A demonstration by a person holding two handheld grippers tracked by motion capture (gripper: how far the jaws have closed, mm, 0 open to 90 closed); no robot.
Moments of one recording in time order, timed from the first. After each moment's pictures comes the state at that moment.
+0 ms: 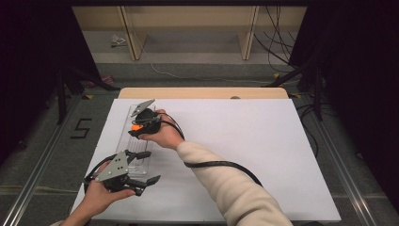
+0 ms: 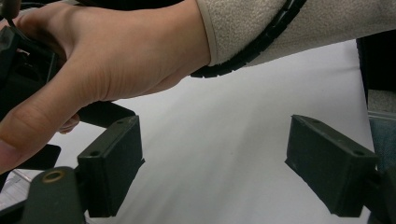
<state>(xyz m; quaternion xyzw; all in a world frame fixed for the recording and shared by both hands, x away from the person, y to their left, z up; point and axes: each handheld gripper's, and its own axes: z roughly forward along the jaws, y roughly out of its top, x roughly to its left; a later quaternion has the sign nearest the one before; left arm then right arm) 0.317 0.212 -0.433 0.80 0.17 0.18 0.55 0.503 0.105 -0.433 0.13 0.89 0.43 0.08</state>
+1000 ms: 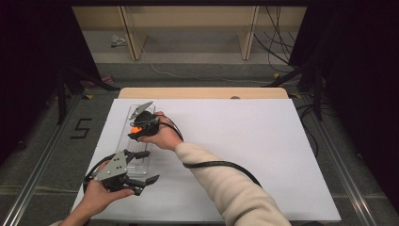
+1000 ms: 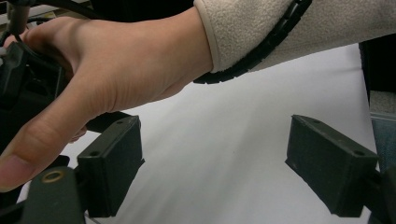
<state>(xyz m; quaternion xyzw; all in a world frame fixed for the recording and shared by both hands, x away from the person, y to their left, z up) 0.318 0.214 -0.434 0.80 0.17 0.18 0.55 0.502 0.111 -0.443 0.13 0.90 0.42 0.07</state>
